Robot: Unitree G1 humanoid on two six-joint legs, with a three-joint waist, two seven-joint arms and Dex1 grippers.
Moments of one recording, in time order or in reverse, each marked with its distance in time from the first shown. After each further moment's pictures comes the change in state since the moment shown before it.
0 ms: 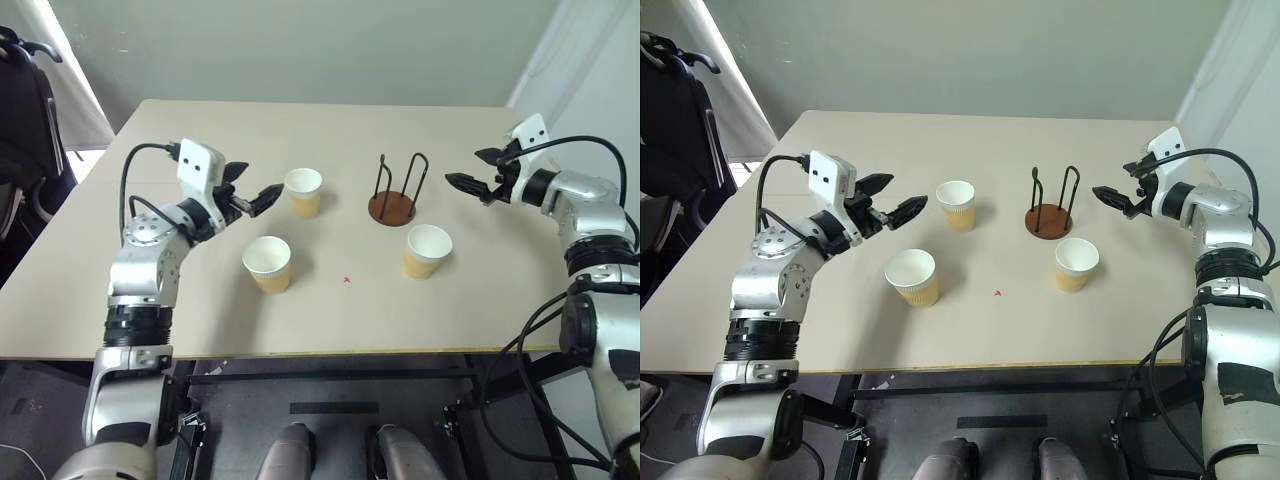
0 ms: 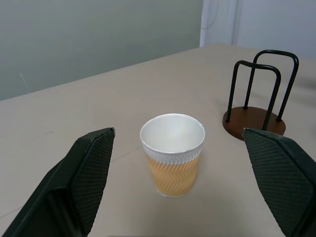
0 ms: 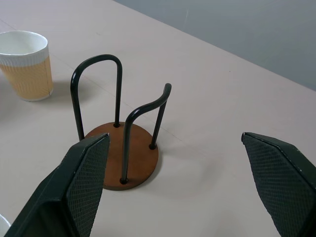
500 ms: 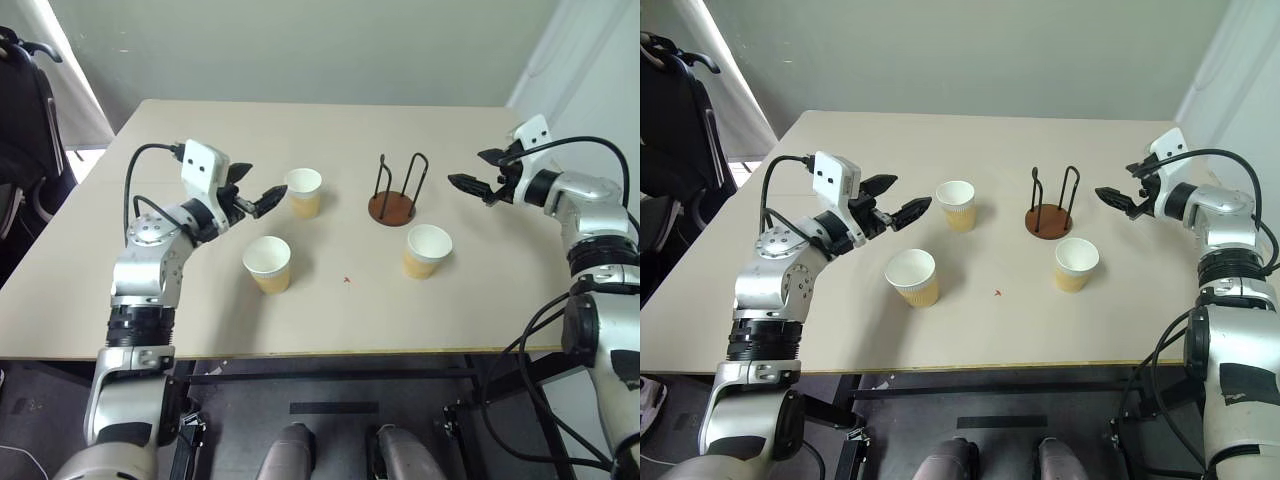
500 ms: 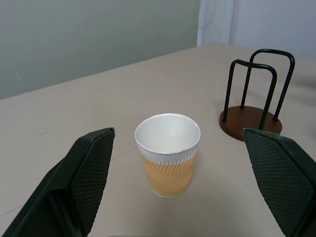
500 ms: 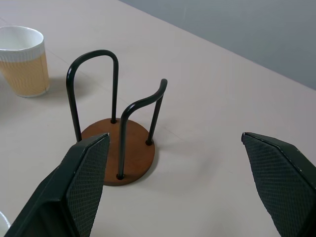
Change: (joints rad) left arm 0.000 -0.006 -0.008 -0.004 0.000 0.004 0.004; right arm 0.003 -0.007 0.001 0.006 -0.011 0.000 -0.008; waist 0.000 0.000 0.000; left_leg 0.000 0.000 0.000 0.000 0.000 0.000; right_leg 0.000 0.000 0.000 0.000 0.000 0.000
